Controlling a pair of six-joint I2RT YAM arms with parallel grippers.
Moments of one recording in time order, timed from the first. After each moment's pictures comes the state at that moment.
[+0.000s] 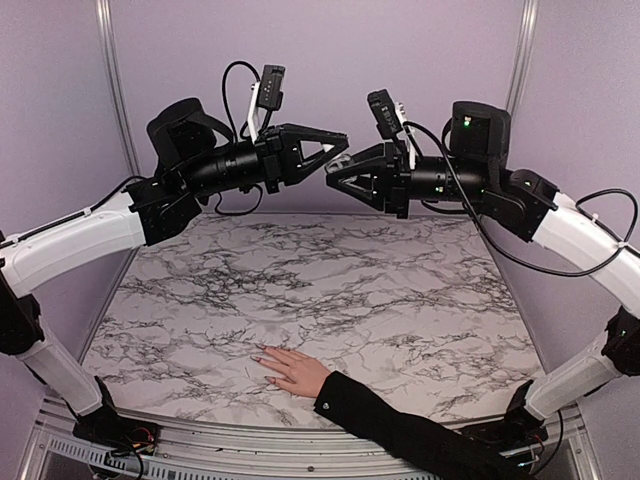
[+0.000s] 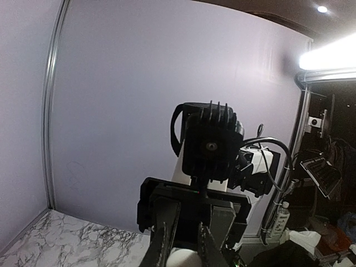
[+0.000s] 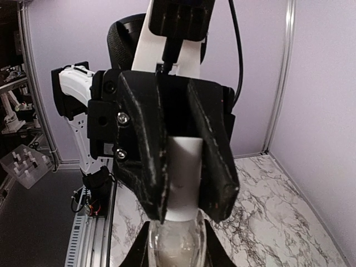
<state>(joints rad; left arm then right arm) -0.89 1.56 1.51 0.35 0.62 -0.37 0.83 1.37 1.51 -0.22 -0.60 -0.08</state>
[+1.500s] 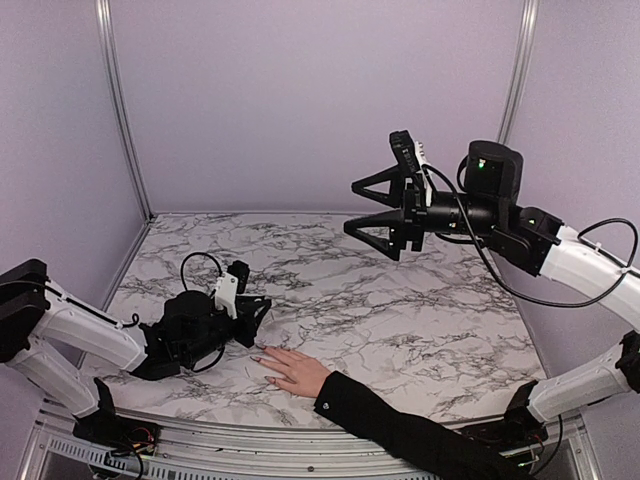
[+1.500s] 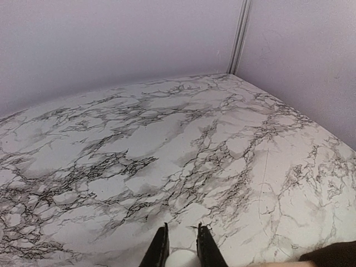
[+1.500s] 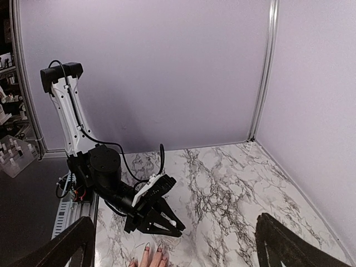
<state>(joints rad) -1.00 1.45 0.42 0.80 -0.32 -0.24 0.77 1.22 1.20 -0.06 -0.62 -0.08</state>
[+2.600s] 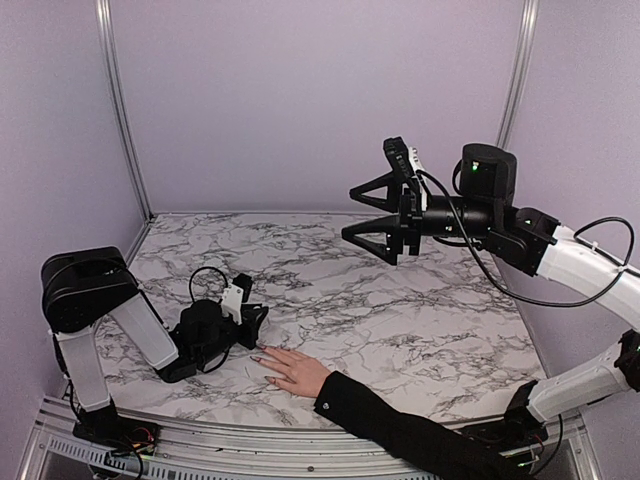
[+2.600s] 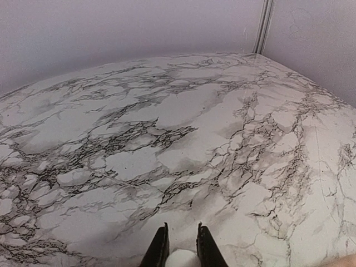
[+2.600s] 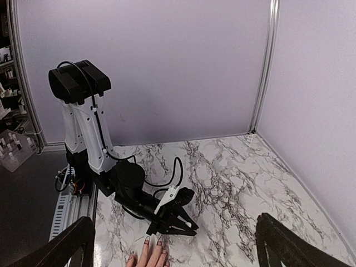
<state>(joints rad) -0.87 1.88 0.42 1.18 -0.26 -0.19 0.76 1.24 1.20 -0.09 -0.62 -0.11</state>
